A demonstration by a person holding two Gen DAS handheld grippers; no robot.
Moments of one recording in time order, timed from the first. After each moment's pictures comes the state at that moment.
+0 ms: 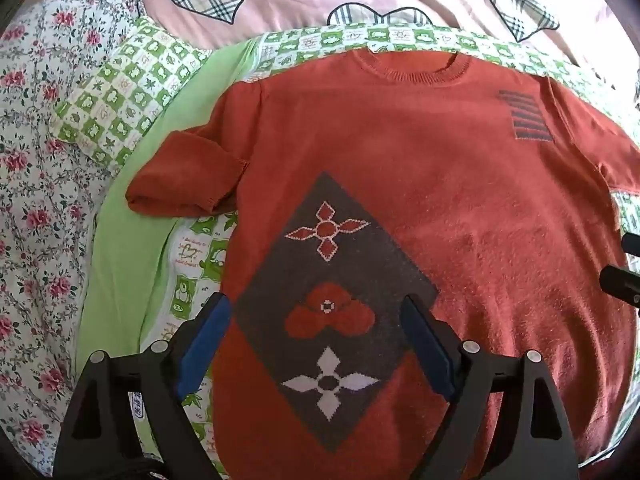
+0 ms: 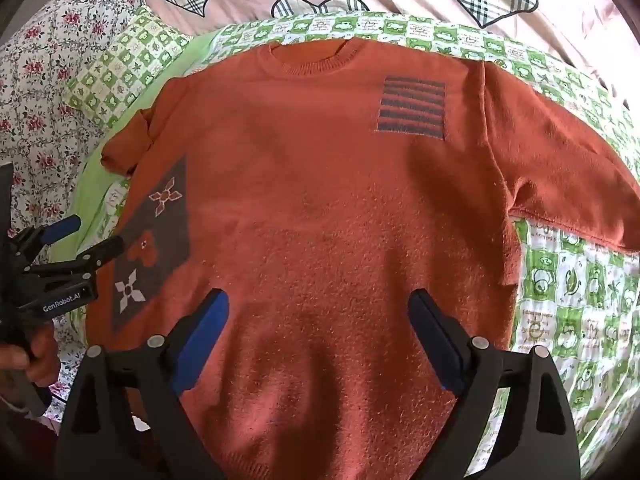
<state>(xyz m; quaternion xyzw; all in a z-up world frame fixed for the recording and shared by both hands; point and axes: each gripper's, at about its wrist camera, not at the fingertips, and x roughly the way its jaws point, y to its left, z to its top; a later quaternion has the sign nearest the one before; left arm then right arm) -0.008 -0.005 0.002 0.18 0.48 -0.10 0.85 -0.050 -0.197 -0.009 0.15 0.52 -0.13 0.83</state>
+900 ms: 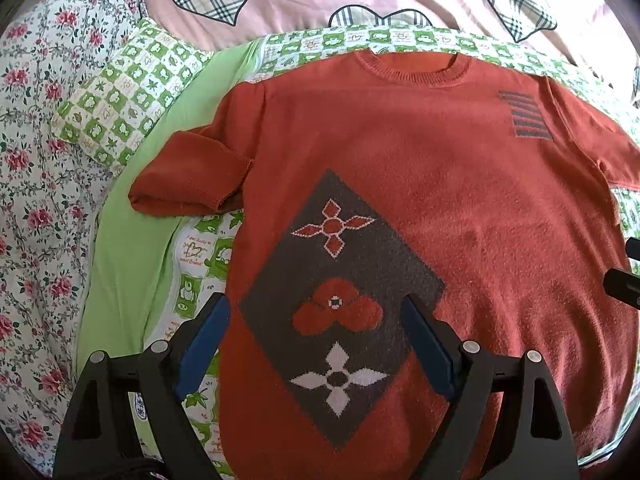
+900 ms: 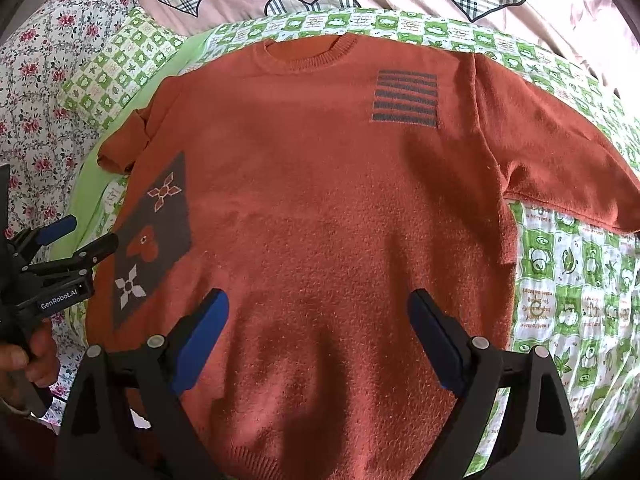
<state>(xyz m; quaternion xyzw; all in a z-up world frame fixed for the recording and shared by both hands) -0.002 0.001 0.006 0.18 0.48 -0.10 0.85 -0.057 -0.193 -0.008 0.14 0.51 -0.15 0.83</state>
